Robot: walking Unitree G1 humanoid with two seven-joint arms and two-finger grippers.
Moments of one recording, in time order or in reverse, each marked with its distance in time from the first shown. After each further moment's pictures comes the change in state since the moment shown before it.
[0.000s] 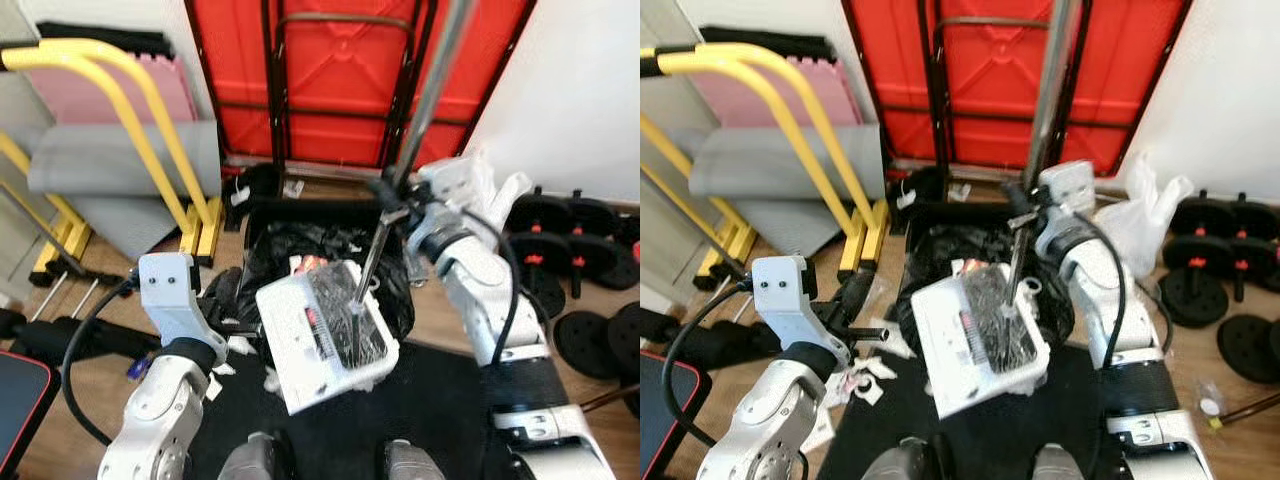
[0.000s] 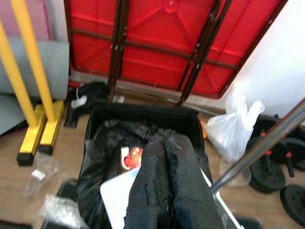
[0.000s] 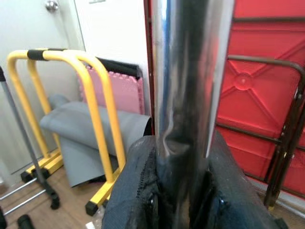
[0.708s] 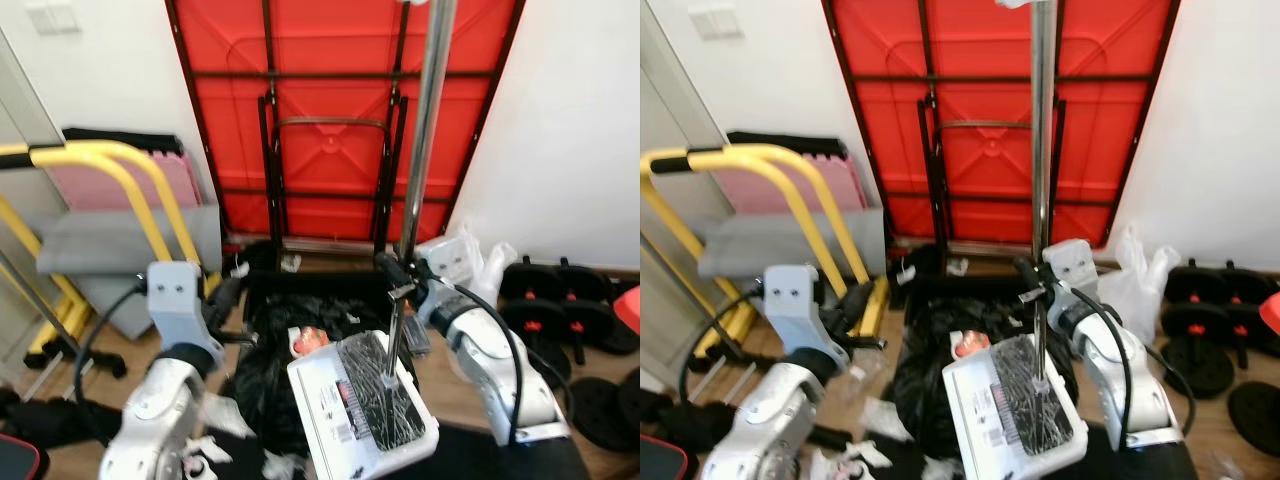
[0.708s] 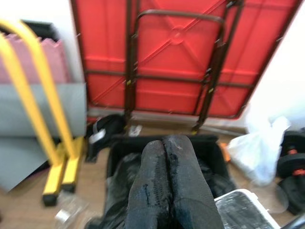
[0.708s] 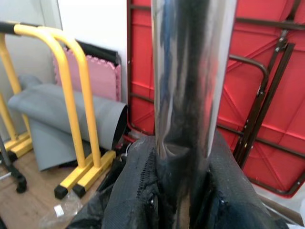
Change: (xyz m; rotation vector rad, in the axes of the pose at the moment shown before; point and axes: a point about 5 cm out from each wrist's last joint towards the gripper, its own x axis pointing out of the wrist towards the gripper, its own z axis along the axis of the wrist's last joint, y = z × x) left arm 0.006 0.016 -0.017 0.080 0.039 0.035; right arm -0.049 0.001 -0.048 -0.078 0.214 -0.050
